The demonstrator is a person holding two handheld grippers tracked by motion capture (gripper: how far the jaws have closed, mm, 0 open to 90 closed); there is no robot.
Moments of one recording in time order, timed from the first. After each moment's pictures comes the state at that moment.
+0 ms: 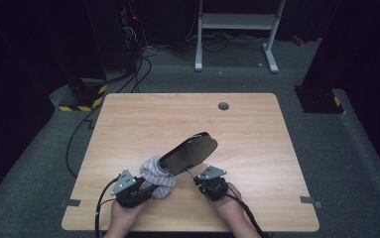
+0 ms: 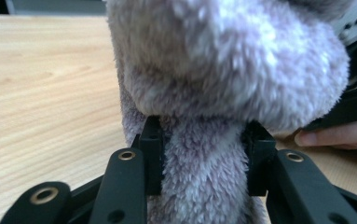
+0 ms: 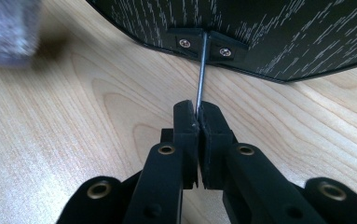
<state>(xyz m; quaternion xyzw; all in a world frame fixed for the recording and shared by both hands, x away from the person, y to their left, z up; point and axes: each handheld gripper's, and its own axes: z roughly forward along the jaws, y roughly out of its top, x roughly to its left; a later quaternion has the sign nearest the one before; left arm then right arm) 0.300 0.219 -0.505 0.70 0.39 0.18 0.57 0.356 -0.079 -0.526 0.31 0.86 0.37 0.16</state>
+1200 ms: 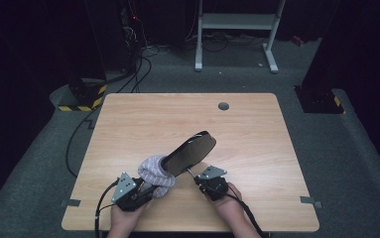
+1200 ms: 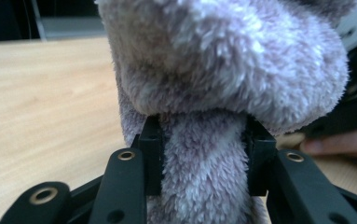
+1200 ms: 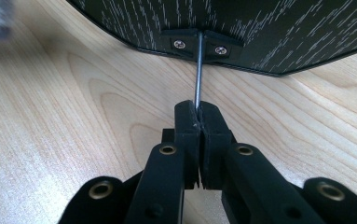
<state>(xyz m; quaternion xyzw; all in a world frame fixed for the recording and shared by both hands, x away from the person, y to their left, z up) 0.294 0.204 -0.502 0.71 0.39 0.21 0.54 0.357 -0.080 -0.526 0.31 0.86 0.37 0.16</state>
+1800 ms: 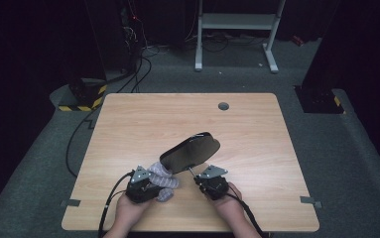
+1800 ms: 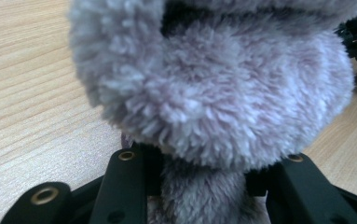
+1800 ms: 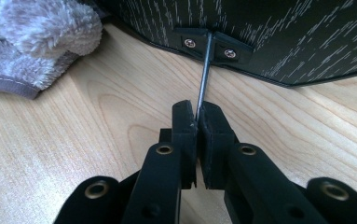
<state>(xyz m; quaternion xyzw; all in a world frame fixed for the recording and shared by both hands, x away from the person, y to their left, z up) 0.330 0.193 -0.525 0.78 0.44 0.13 0.43 0.358 -0.081 -0.526 0.31 0.86 0.38 0.15</state>
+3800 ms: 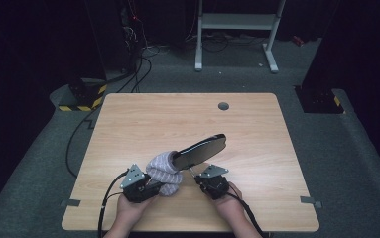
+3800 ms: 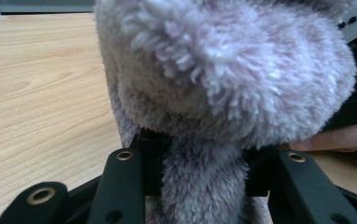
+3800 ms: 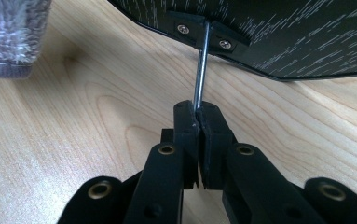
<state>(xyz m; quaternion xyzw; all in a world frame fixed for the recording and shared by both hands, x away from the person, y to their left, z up) 0.318 0.193 -0.500 0.73 0.37 0.16 0.55 0.360 -0.082 -0.526 0.32 0.86 0.38 0.15</state>
